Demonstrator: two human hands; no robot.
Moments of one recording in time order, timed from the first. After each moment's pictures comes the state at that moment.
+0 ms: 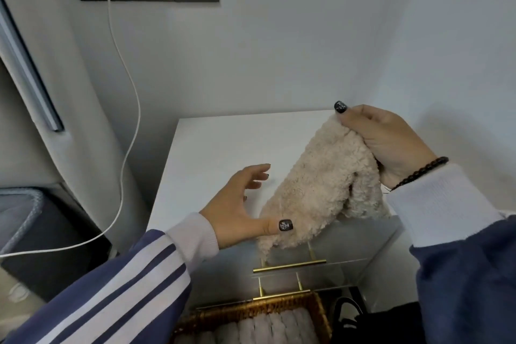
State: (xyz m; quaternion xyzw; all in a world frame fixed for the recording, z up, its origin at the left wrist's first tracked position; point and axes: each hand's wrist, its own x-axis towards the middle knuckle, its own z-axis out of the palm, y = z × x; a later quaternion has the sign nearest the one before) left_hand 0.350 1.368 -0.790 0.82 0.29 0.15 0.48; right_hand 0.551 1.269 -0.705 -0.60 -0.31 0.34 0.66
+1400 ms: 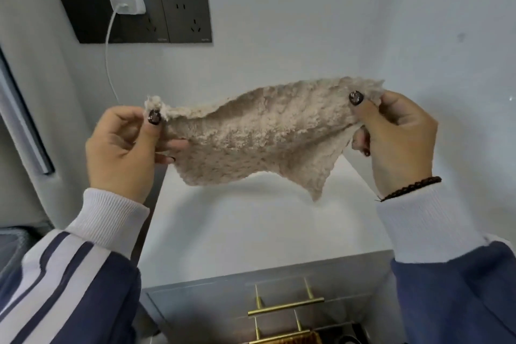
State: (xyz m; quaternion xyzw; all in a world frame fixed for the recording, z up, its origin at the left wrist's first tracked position) left_hand 0.317 1.429 -0.701 0.63 0.24 0.63 0.38; right_hand 0.558 1.282 -0.676 -0.54 -0.34 0.04 0.76
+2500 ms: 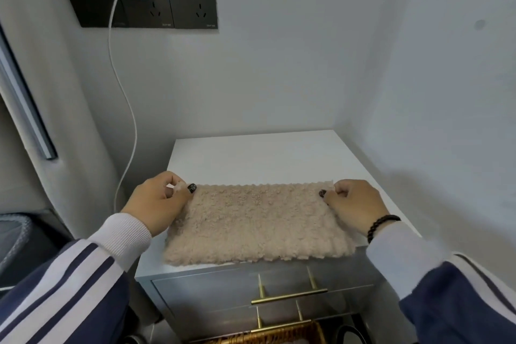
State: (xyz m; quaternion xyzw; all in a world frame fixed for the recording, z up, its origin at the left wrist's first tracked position) left_hand 0.300 1.456 -0.787 0.76 0.49 0.26 0.33; right_hand 0.572 1.285 -0.785 -0.86 -0.37 0.13 0.32
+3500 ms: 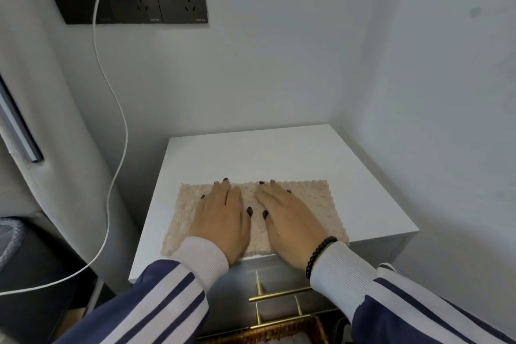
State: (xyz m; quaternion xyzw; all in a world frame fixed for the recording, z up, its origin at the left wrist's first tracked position) left_hand 0.373 1.395 -0.822 0.90 0.41 0.12 0.09; right_hand 0.495 1.308 -0.816 -0.73 -0.65 0.03 0.19
